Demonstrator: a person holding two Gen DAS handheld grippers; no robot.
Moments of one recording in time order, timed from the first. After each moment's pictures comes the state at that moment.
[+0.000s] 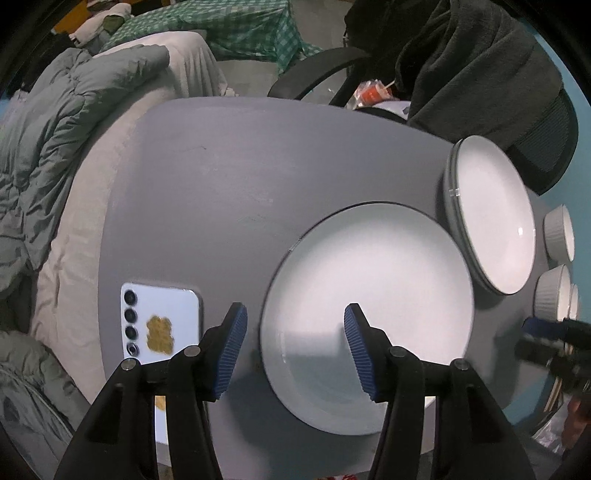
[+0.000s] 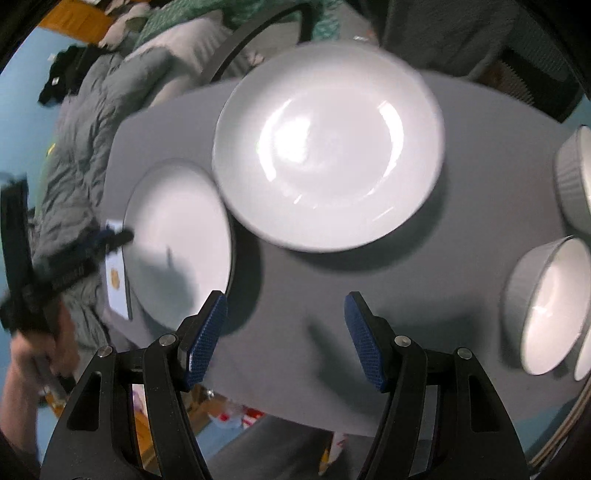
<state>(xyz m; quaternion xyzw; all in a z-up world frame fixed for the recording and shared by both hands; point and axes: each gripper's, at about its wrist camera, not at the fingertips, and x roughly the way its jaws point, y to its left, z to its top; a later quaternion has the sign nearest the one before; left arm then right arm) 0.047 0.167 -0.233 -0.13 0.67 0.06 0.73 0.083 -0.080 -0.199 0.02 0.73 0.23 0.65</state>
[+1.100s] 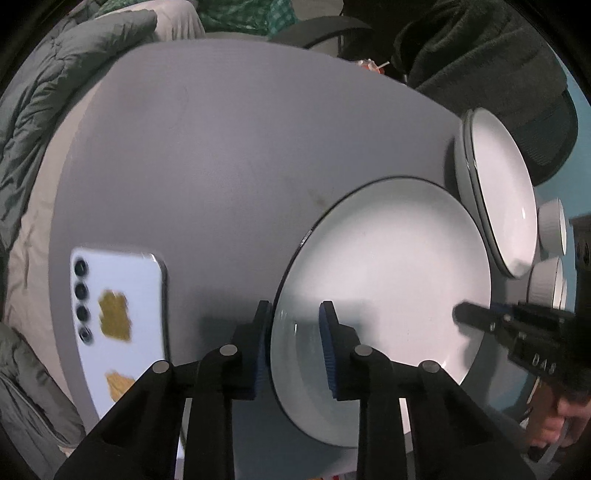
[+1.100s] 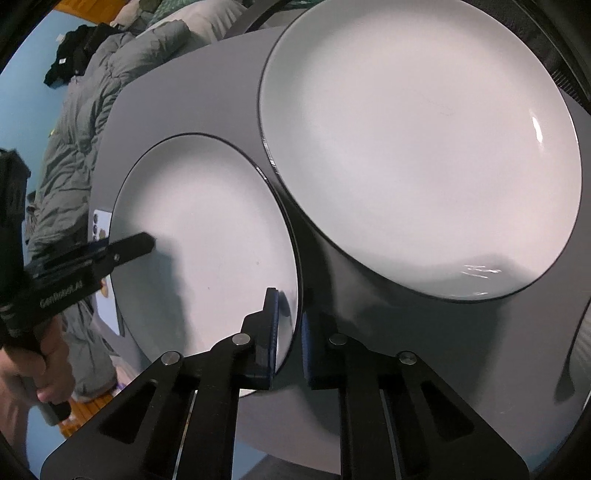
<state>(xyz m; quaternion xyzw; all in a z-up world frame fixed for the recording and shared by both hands) 0.010 0.156 -0.267 -0.18 0.69 0.02 0.70 0.075 -0.023 -0.251 0.00 0.73 0.25 0.64</state>
